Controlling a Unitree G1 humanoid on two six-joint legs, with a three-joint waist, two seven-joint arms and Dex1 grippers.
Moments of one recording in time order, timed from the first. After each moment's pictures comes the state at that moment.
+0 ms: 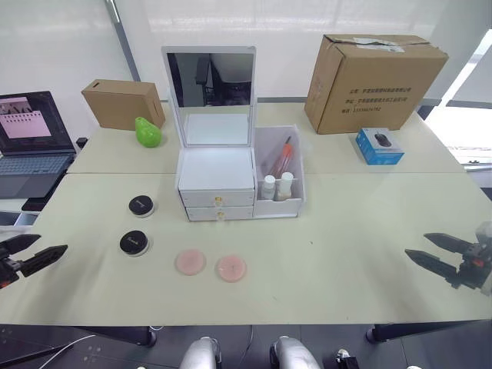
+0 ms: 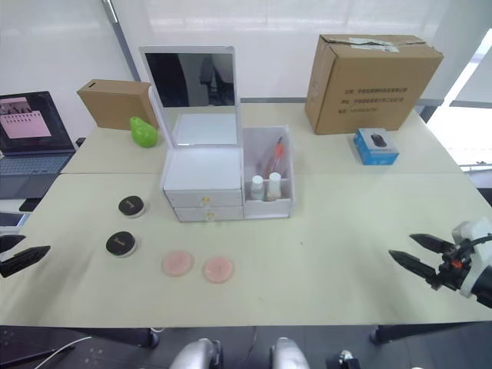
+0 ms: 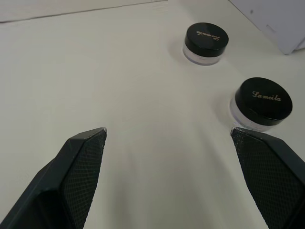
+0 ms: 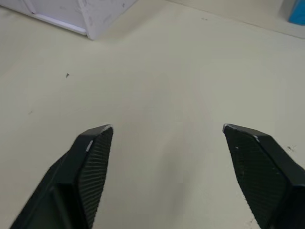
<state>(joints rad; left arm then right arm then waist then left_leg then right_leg) 0.04 1.07 0.59 0.54 -0.51 0.26 -1.17 0.15 -0.86 -0.62 0.04 0.45 0.38 1.15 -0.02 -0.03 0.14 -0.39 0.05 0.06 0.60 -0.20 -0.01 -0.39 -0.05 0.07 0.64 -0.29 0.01</state>
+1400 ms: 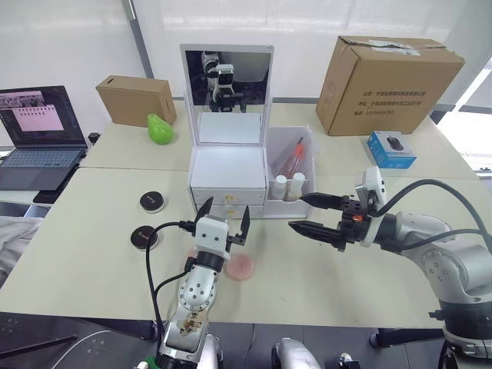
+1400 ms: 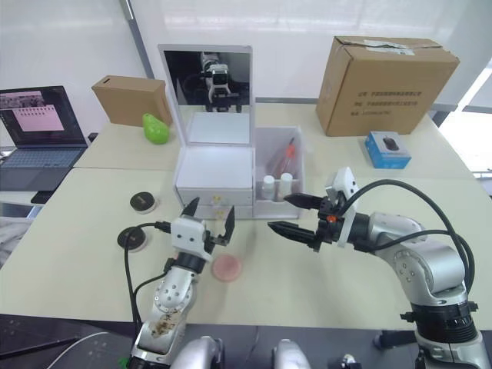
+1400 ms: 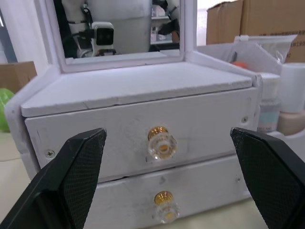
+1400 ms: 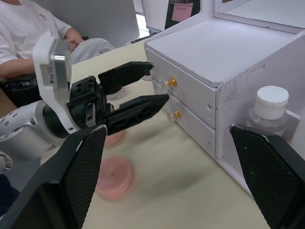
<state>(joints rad) 0.01 -0.05 -0.23 -0.19 0.15 -0.12 -0.01 -0.32 -0.70 -0.10 -0.34 0.76 0.72 0.89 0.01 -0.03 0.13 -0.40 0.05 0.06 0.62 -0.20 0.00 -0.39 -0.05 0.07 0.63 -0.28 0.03</state>
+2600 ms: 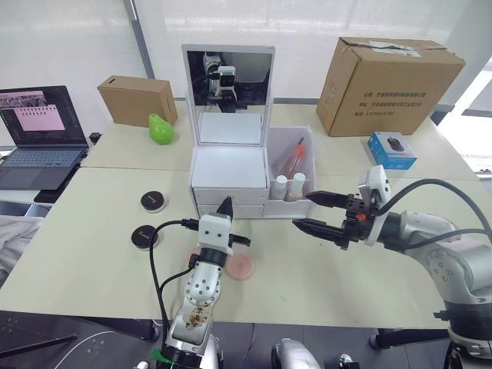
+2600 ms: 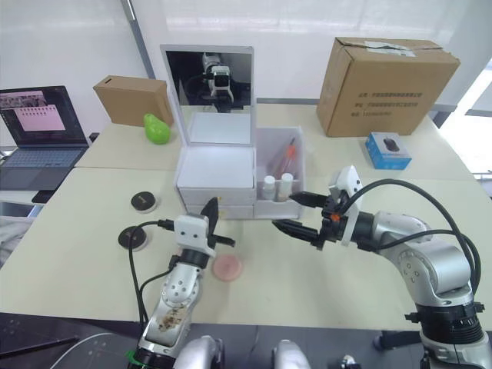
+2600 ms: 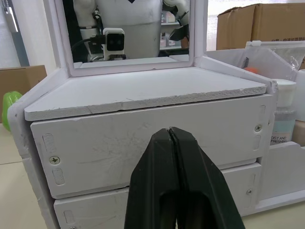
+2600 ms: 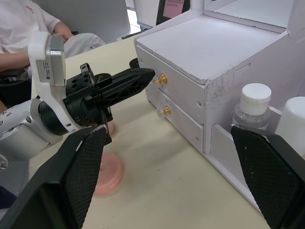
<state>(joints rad) -0.04 -0.05 -0.23 -0.12 0.16 -0.15 0.05 -0.32 -0.73 -0.10 -0.34 0.75 0.72 0.87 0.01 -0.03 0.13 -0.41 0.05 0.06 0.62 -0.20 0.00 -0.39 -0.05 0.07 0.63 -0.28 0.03</state>
